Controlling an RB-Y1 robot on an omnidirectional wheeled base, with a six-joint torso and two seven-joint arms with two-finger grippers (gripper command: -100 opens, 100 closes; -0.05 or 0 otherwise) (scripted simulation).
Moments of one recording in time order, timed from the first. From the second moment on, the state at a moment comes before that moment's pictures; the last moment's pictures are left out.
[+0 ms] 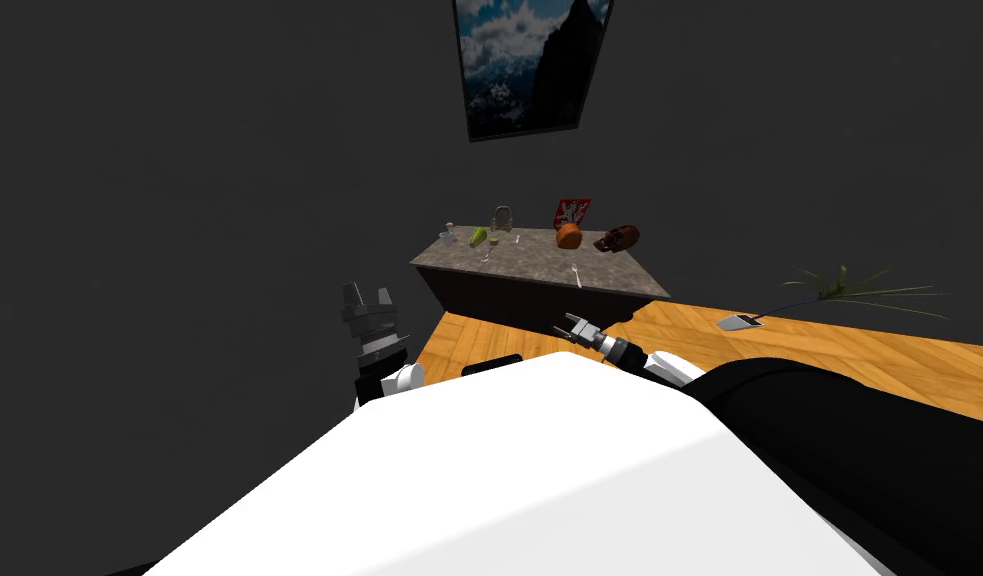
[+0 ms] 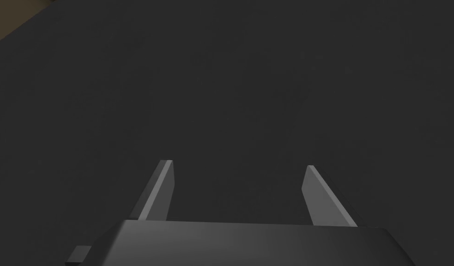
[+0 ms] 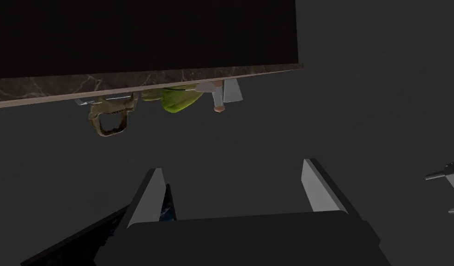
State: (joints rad) left arm 0.51 -0.04 -0.04 -2.21 0.03 -0.45 0.05; right arm 0.81 -0.73 -0.12 -1.79 0.59 -0.69 0.39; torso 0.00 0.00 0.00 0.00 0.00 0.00
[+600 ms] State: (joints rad) left arm 0.51 -0.04 -0.04 -2.21 0.03 -0.45 0.05; right arm 0.83 -0.86 -0.13 -1.67 0.74 -0.73 0.51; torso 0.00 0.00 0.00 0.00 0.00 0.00
